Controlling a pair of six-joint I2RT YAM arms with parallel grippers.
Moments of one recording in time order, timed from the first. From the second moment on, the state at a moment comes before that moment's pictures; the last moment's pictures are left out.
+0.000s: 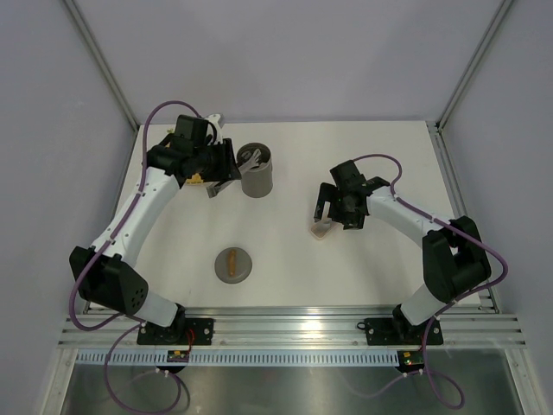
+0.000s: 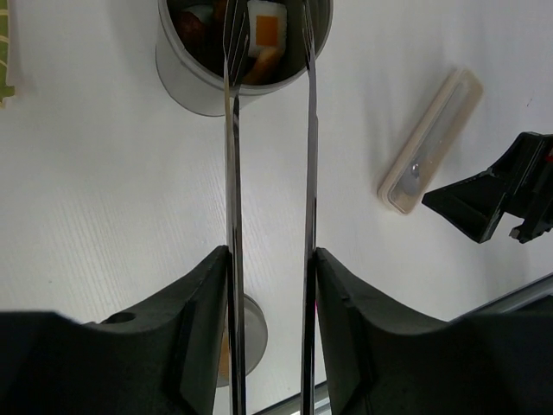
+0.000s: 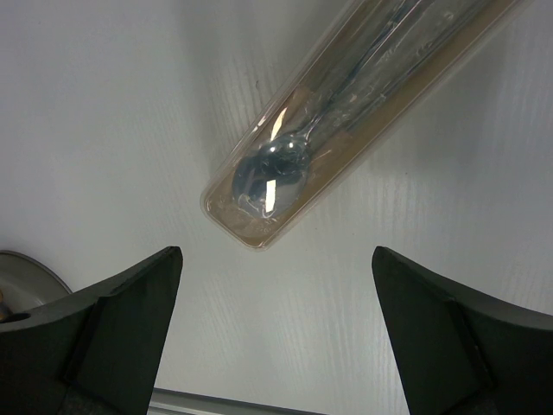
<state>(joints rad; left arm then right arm) -0.32 1.48 1.49 -0.82 0.21 -0.33 0.48 1.60 1.10 -0.61 0.02 0.66</state>
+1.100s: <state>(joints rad) -0.05 1.61 1.74 -0.88 -0.12 -0.29 0.48 1.61 1.10 -0.60 0.01 0.67</state>
